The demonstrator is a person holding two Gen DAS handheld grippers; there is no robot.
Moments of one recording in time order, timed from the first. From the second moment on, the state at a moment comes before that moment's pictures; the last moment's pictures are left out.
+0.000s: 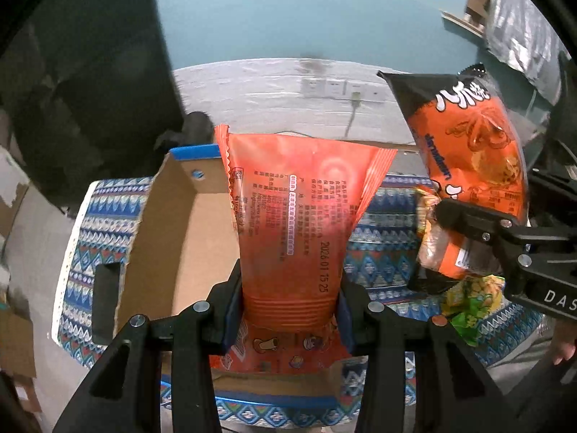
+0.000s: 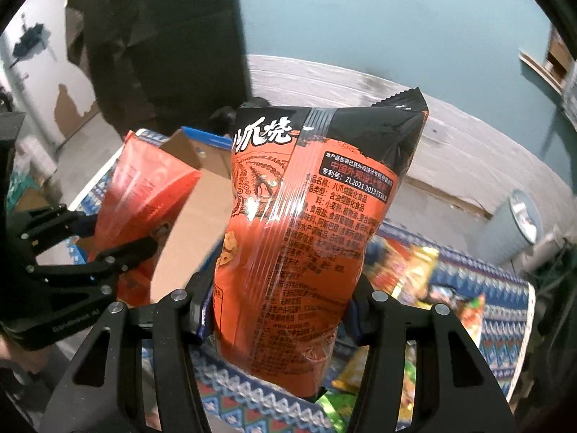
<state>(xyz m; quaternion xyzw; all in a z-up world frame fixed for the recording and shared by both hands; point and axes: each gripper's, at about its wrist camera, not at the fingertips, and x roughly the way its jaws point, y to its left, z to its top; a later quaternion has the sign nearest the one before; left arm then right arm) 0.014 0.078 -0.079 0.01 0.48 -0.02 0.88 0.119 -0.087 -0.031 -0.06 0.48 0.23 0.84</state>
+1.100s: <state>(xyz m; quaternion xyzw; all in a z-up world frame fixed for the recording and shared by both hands) 0.024 0.161 -0.108 -0.01 0.50 0.09 0.86 0.146 0.028 -0.057 -0.08 0.52 0.31 0.79</state>
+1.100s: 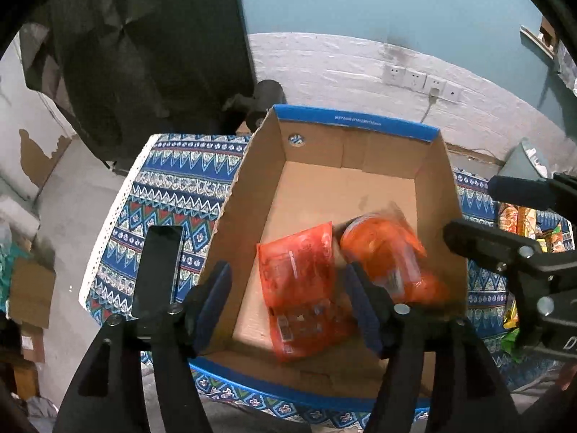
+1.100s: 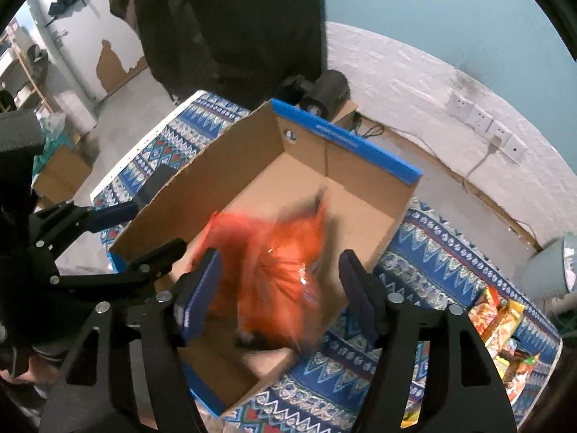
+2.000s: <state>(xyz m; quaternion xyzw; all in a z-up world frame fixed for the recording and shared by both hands) 0.023 0.048 -0.085 0.05 0.50 0.00 0.86 0.124 -0.117 -0.027 -0.05 0.50 0.22 0.84</state>
